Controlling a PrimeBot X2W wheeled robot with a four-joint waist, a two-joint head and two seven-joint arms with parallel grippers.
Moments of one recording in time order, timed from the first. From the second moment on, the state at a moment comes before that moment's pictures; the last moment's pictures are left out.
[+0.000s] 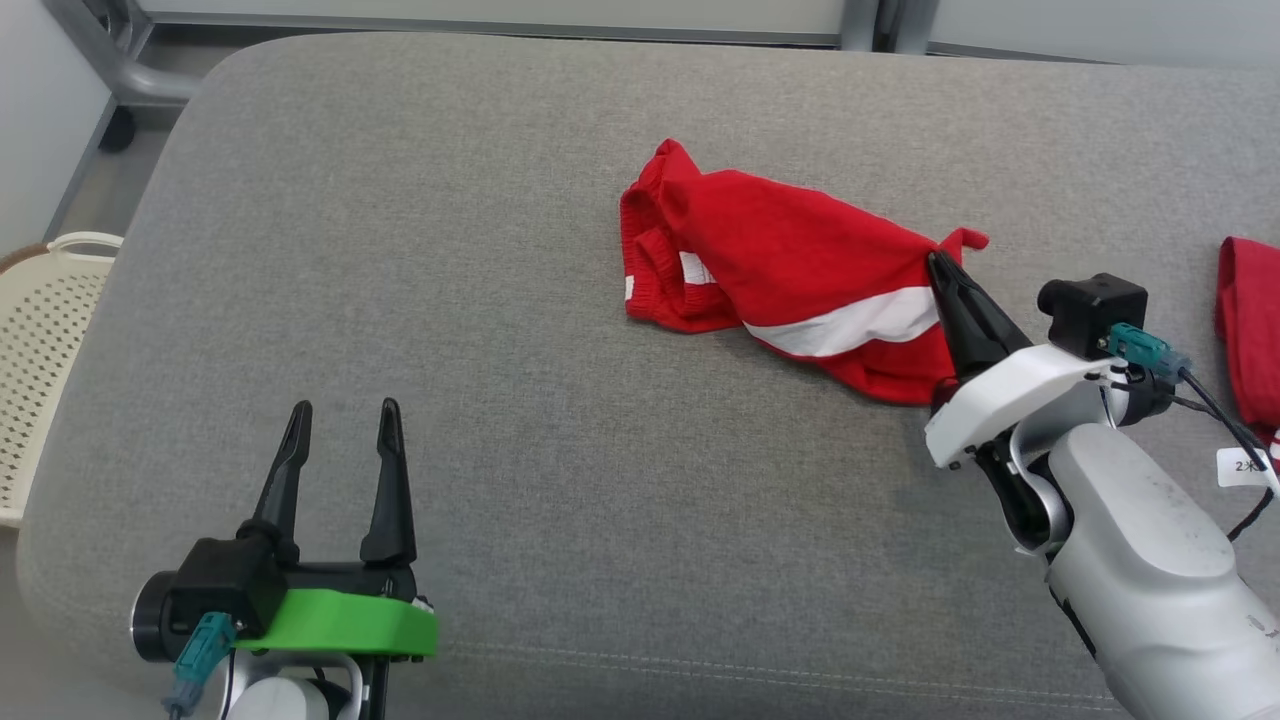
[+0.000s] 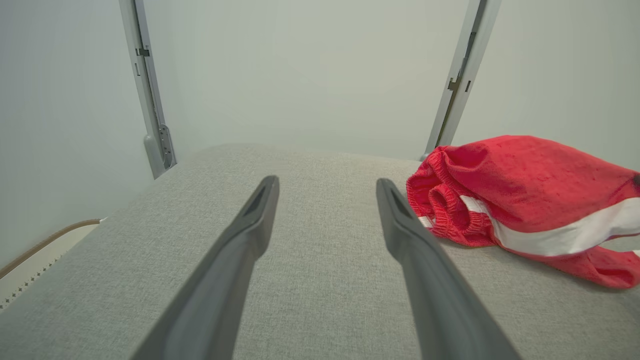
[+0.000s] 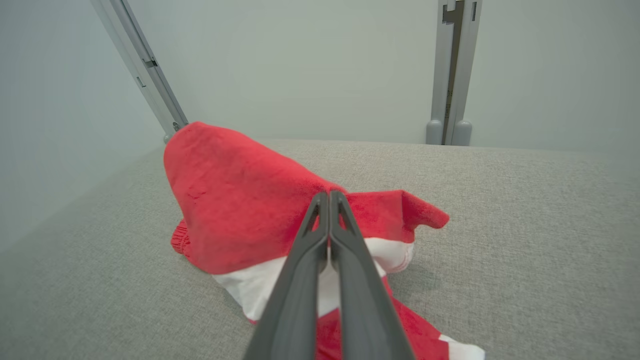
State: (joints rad) left arm -0.07 0.08 -0.11 0.08 -0.25 -0.05 -0.26; right arm -0.58 -0.25 0.39 0.63 0.53 0.13 -0.26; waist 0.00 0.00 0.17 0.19
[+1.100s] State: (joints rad) left arm -0.06 0.06 -0.09 0.10 -0.21 -0.09 -0.26; right arm -0.32 -0.19 0.10 0.42 0.35 0.13 -0.26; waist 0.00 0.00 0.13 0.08
